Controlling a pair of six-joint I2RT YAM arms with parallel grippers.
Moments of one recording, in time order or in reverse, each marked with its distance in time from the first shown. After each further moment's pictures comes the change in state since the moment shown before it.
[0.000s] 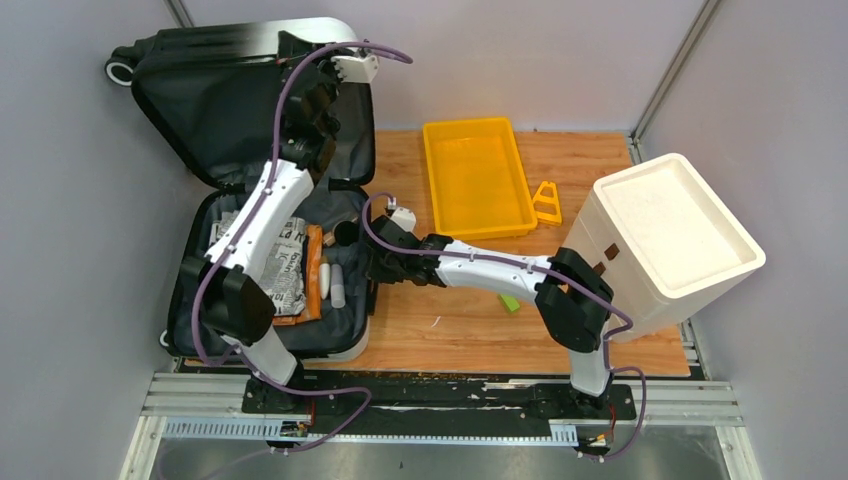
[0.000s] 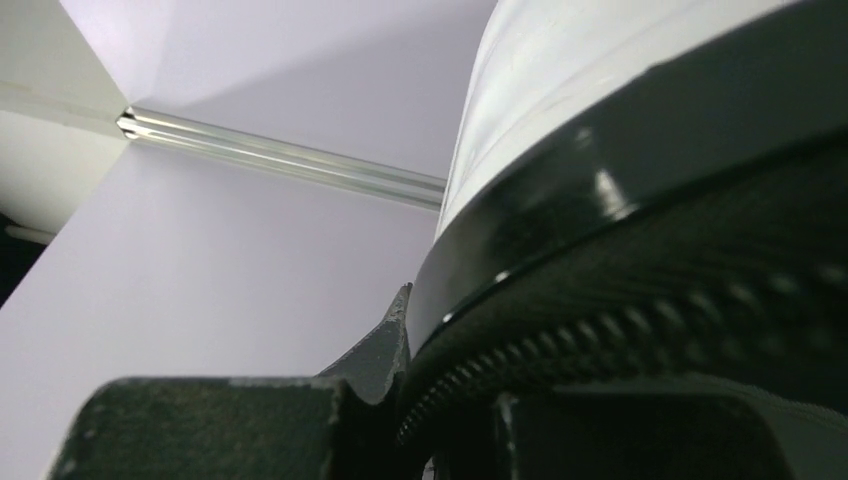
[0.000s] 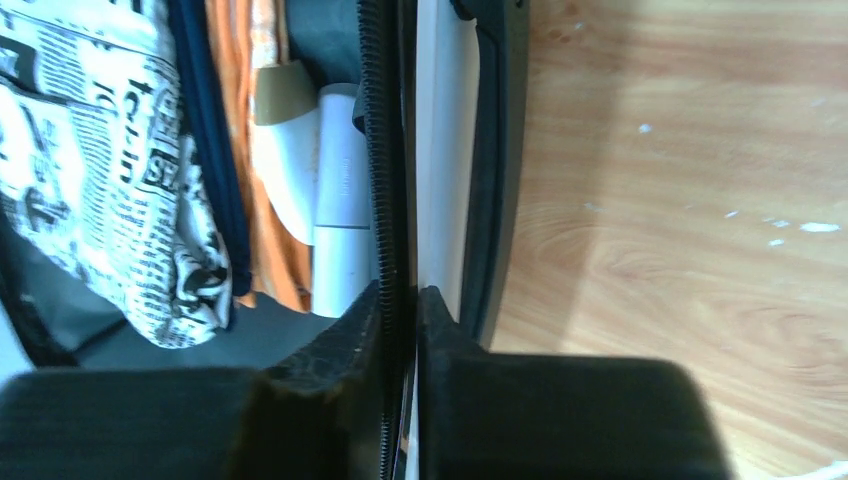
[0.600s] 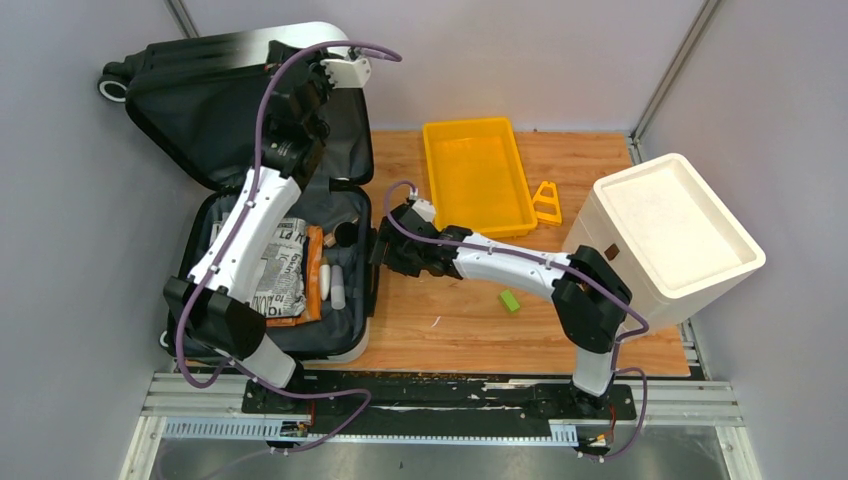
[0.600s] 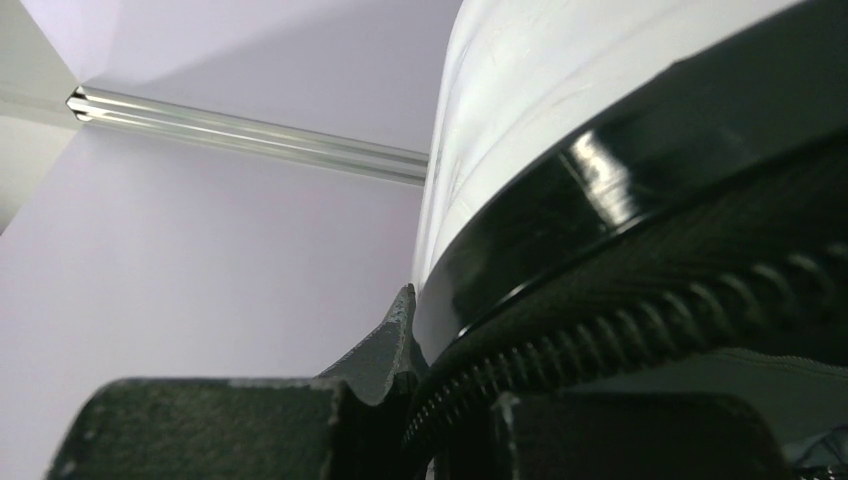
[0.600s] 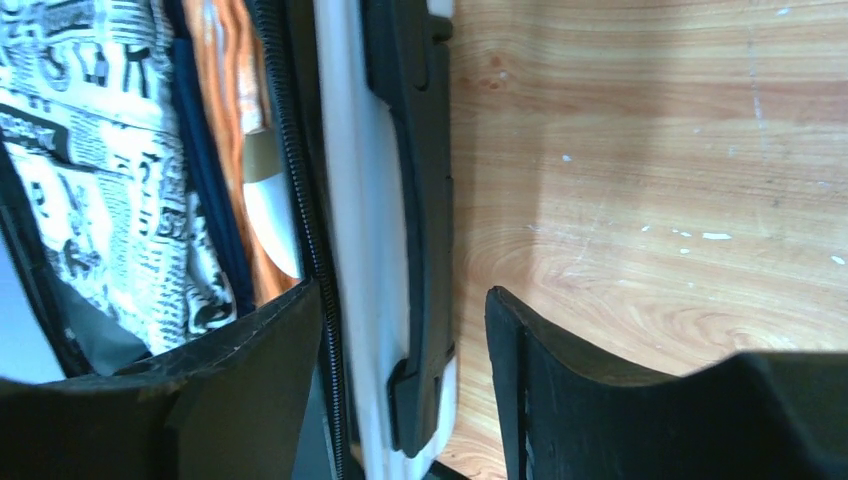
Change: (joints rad) left arm -0.002 -0.067 0.014 -0.169 -0.011 -0.074; right arm -0.071 -0.072 -0.061 -0.029 -0.018 -0.002
